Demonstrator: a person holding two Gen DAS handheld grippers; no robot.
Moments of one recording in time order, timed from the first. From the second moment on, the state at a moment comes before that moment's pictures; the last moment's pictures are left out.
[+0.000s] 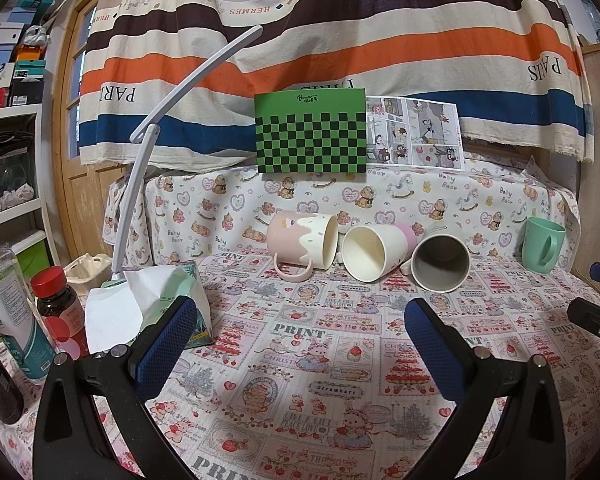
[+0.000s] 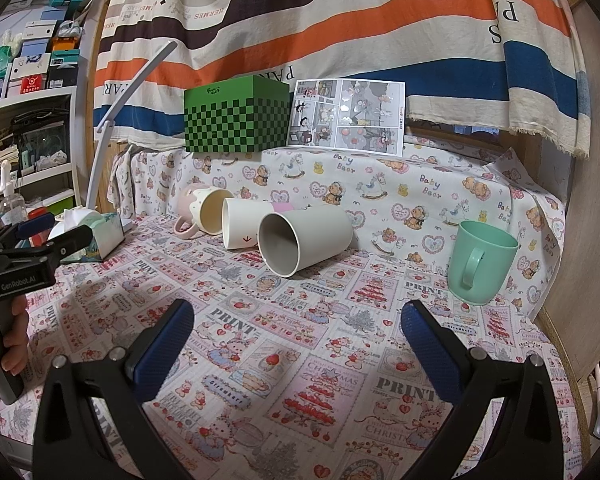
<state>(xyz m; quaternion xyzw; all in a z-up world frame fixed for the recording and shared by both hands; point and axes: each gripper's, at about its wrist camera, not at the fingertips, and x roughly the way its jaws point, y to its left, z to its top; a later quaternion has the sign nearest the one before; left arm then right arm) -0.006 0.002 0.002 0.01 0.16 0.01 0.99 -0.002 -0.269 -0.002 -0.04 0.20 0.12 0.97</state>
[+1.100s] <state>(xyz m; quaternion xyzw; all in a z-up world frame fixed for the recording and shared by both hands) -0.006 0.002 0.001 0.01 0.16 0.01 0.99 -0.001 -0.267 -0.004 -0.04 0.20 0.12 0.97</state>
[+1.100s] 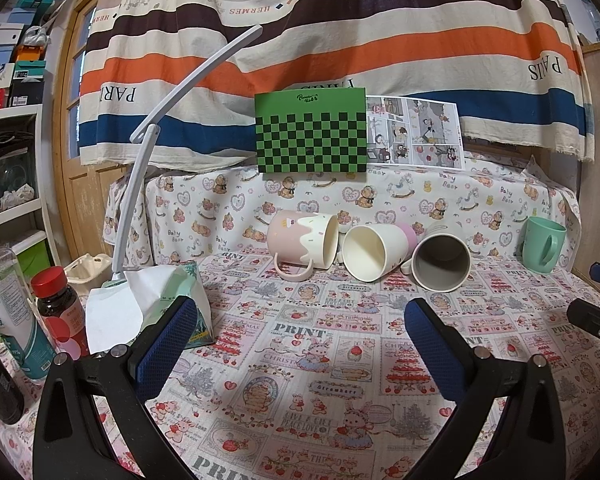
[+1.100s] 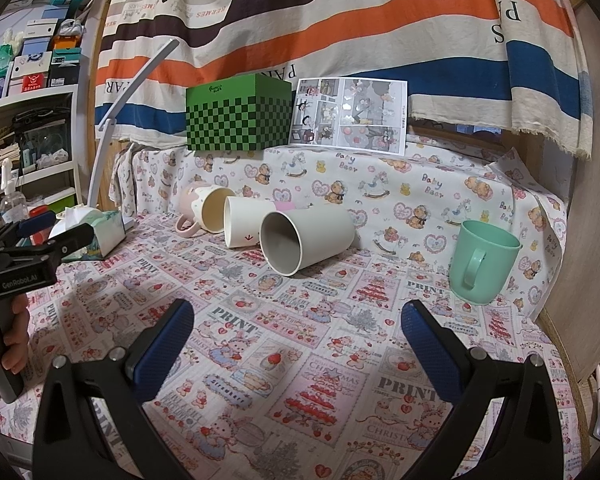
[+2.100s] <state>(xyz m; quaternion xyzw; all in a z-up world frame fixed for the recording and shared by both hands) -0.004 0.003 0.001 0.01 0.16 0.00 0.99 -0.004 -0.267 -0.002 -0.04 0.20 0.12 0.97</state>
